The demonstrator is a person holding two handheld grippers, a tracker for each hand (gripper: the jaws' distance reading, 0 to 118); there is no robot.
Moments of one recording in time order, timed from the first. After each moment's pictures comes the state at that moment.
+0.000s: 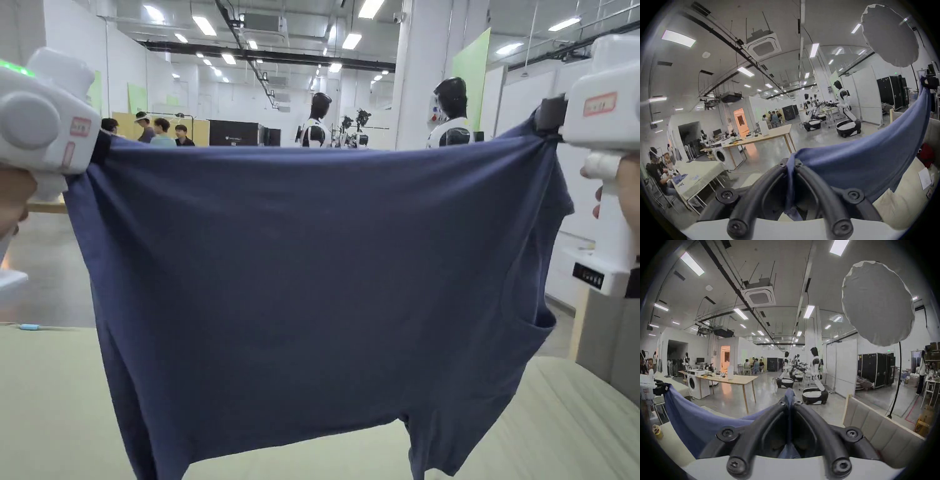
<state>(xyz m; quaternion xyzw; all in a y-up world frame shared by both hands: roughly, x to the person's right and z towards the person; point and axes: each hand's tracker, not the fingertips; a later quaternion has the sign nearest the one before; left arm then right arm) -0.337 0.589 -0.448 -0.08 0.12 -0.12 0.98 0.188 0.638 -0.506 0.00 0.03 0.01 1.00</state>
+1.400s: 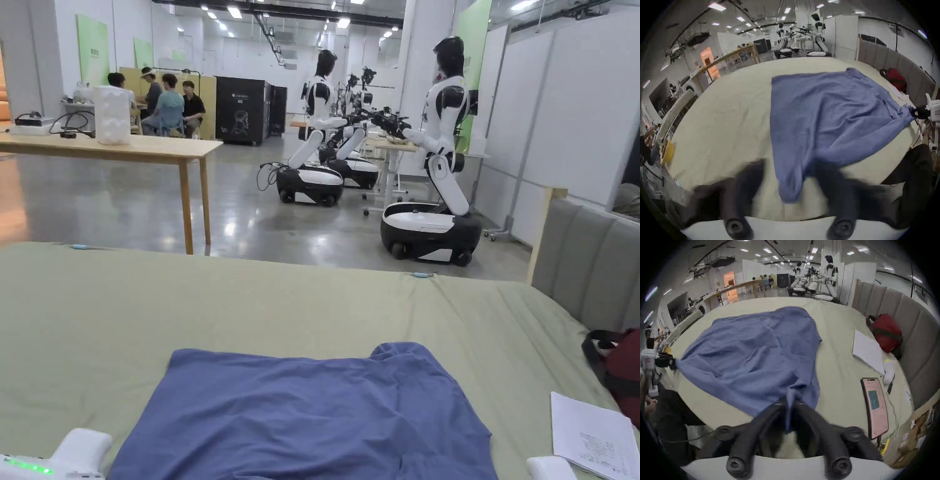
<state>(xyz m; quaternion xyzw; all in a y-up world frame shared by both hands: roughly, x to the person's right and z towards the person) -0.290 0.206 -0.114 -0.40 0.01 -0.04 0.92 0.276 0.191 -0.175 -0.40 0.11 0.05 0.91</state>
